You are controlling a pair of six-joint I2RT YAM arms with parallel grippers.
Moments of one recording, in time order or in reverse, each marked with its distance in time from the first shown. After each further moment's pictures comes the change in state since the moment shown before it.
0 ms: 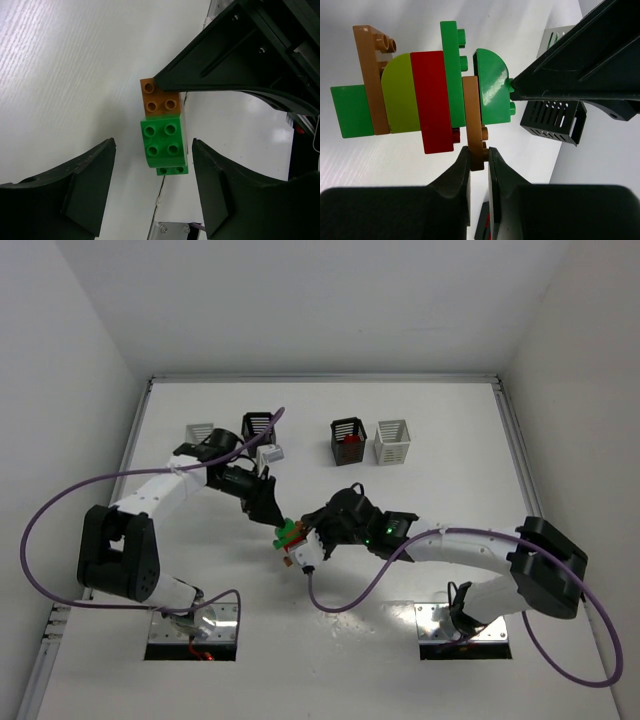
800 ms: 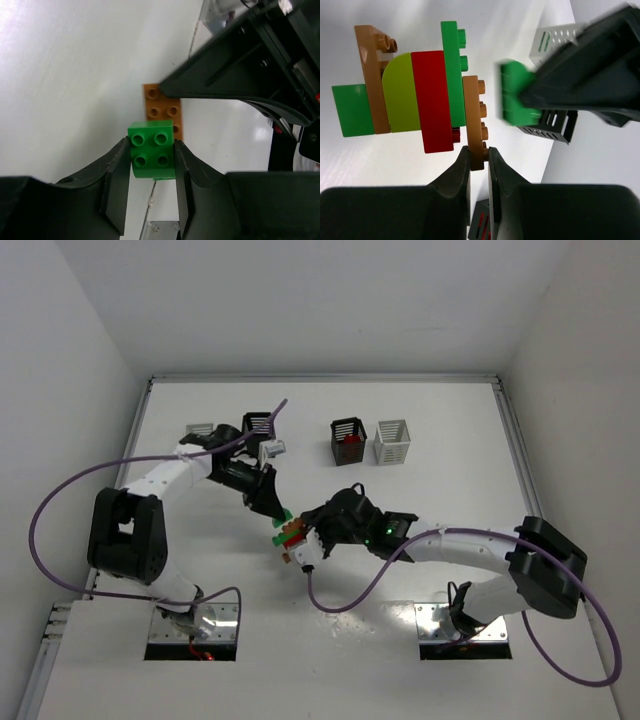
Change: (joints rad) left arm -0.004 0.095 0.066 -0.070 0.035 0.009; right arm -0.001 0.011 -0.005 0.042 0.024 -0.018
